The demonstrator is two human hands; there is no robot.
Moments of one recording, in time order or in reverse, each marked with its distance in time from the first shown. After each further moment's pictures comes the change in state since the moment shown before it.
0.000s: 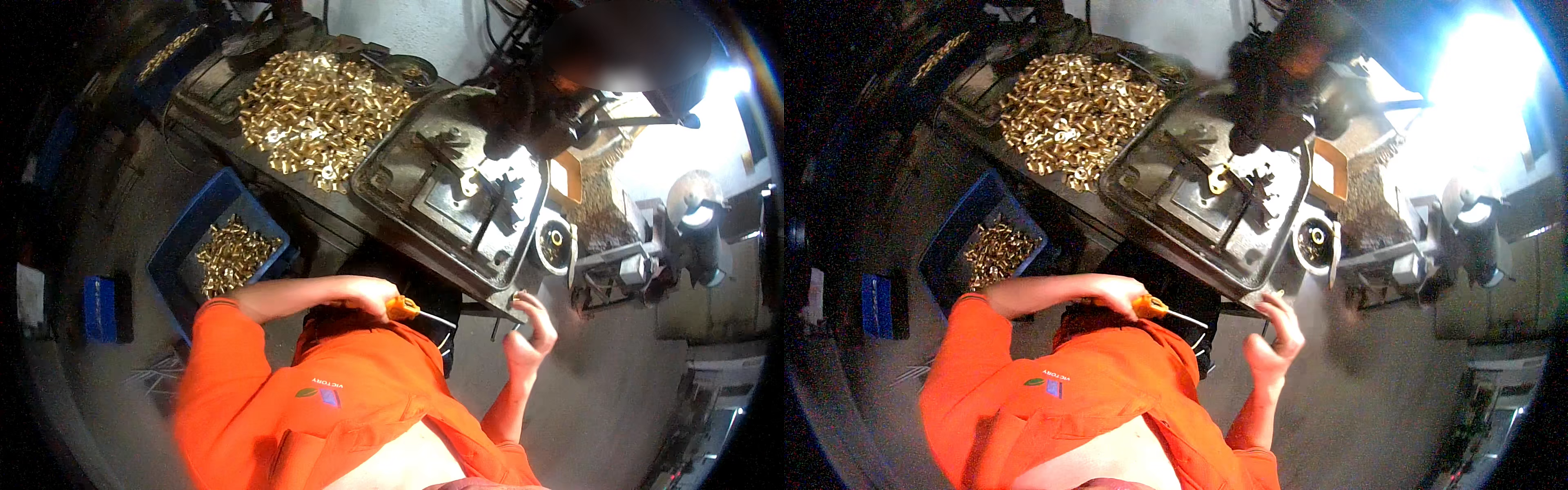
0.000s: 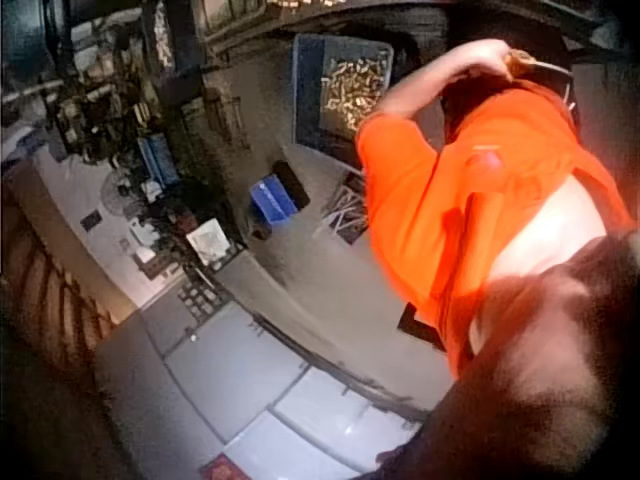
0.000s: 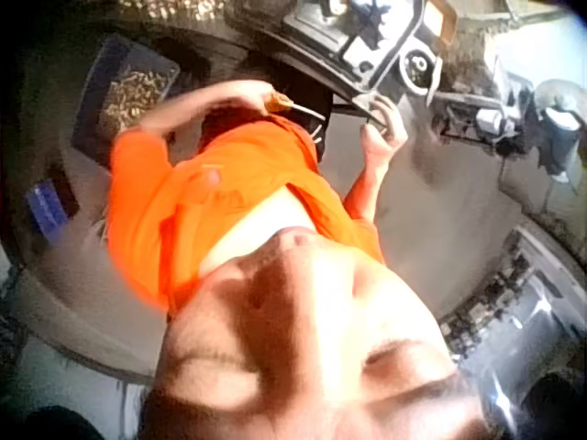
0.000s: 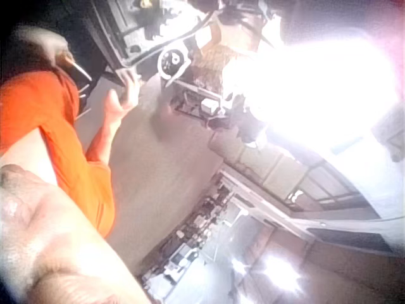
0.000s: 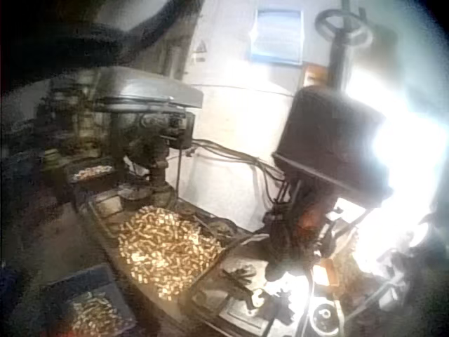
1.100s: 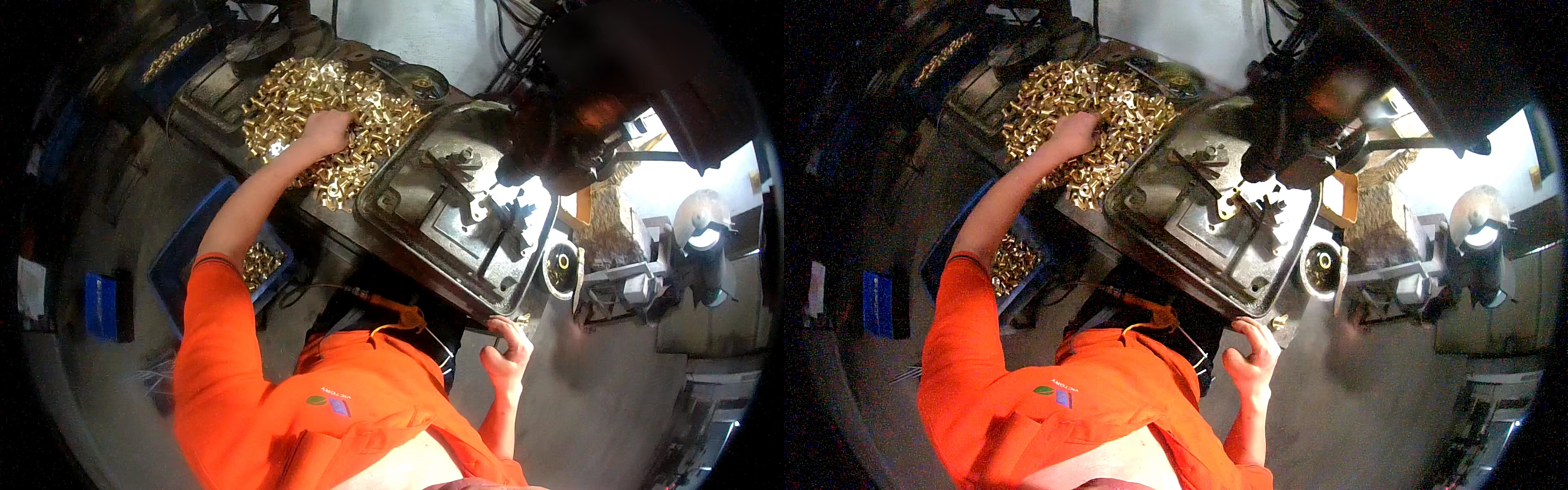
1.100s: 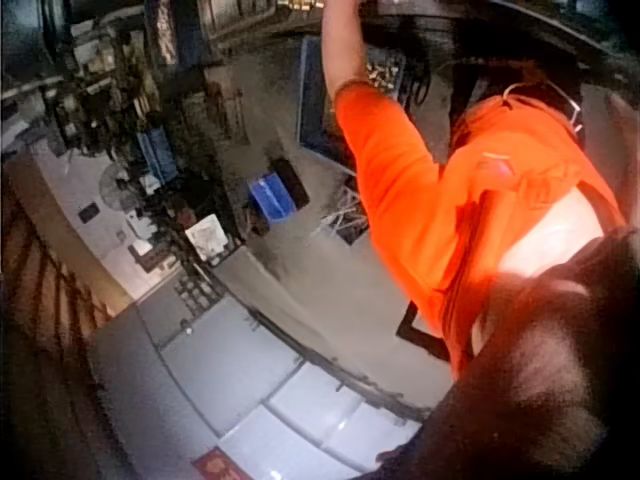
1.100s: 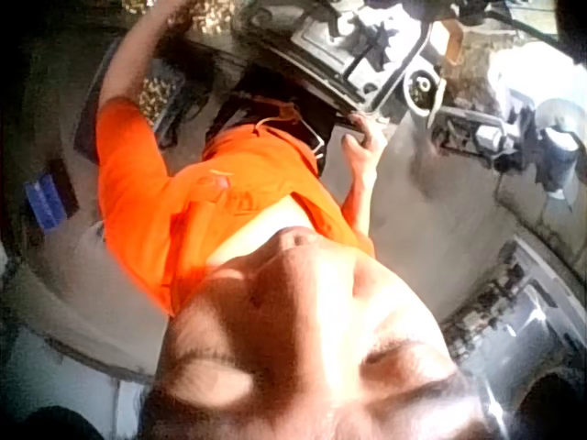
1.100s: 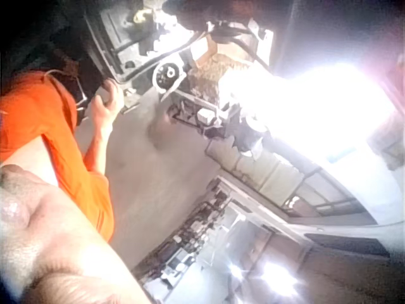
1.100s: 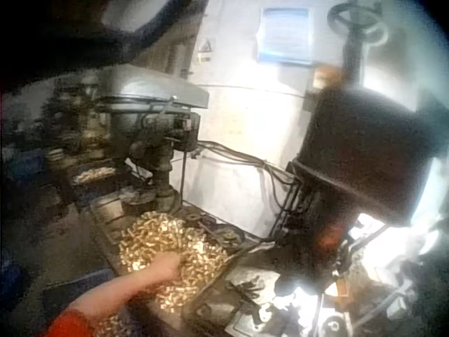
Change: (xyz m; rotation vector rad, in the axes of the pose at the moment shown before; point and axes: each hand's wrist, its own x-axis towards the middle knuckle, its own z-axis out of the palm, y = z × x) left_hand -0.093 -0.063 -0.262 0.684 1.065 -0.540; right_hand 0.004 0.024 0.035 -0.042 -0.204 0.023
